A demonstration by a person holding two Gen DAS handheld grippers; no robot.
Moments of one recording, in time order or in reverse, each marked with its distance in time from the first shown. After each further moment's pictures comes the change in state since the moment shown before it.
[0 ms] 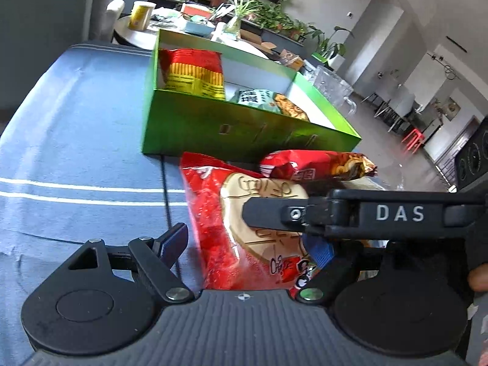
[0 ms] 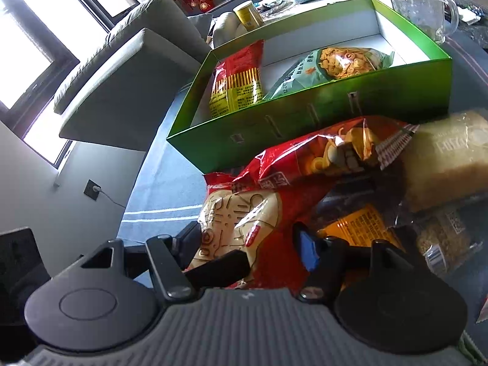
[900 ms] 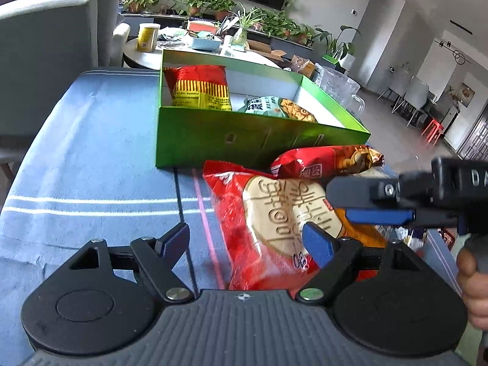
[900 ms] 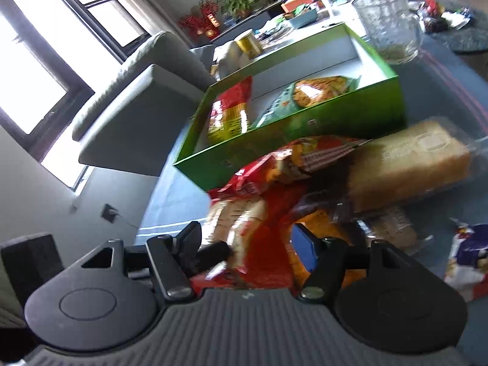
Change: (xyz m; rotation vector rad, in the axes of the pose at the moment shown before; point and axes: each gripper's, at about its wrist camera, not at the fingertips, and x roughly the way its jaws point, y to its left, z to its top) left arm -0.011 -0.012 -0.008 0.079 -0.043 0.114; right arm -0.047 -0.027 -0.006 0.047 -0.095 0.085
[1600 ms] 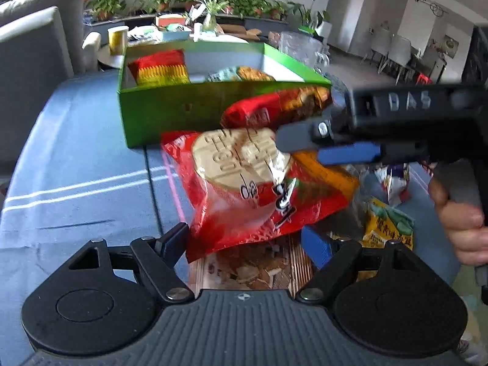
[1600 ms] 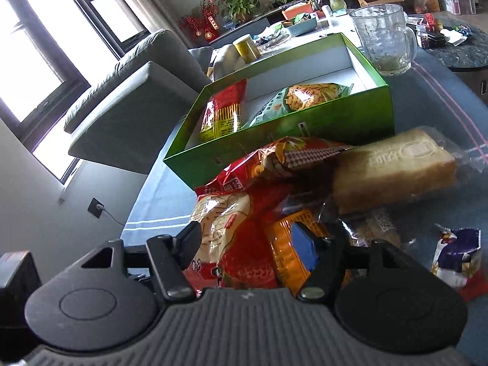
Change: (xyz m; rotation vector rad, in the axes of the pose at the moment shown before) left arm -0.017 -0.040 -0.026 0.168 0.058 0.005; right arm -0.003 -0.001 -0.010 -0.065 -0.030 -0.063
